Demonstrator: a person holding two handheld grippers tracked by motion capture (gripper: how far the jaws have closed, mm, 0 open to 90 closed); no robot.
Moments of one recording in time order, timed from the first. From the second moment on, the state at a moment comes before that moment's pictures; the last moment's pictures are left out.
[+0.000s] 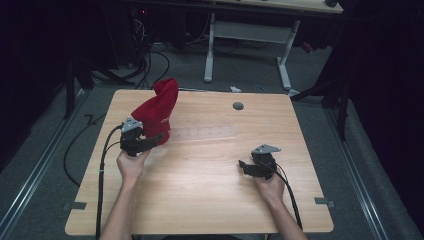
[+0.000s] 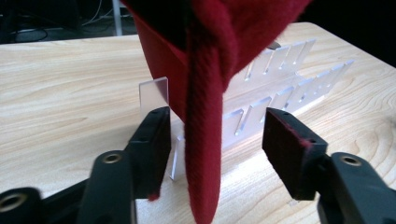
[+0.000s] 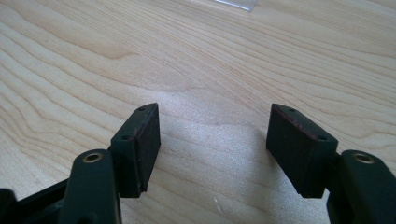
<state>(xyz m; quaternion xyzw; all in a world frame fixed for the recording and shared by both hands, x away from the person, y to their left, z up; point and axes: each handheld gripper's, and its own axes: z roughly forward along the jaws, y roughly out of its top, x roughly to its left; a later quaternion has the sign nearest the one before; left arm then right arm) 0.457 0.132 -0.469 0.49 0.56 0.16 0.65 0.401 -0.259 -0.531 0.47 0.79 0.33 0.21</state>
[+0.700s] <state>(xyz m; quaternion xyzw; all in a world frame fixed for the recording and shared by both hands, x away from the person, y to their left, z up) 0.423 0.148 -0.470 0.48 0.56 0.18 0.65 0.402 -0.260 -0.532 0.47 0.79 0.33 0.21</state>
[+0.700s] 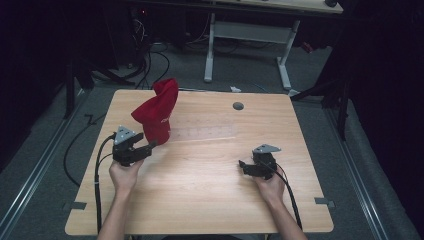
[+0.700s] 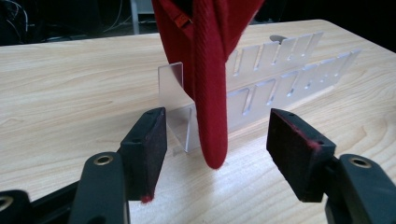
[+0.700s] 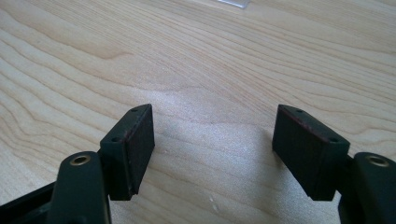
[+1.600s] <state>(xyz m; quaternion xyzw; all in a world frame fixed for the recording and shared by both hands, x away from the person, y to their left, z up) 0.394 0.132 -0.487 0.51 0.57 0.14 0.63 0.402 -0.260 -0.531 0.48 0.79 0.33 0.21</state>
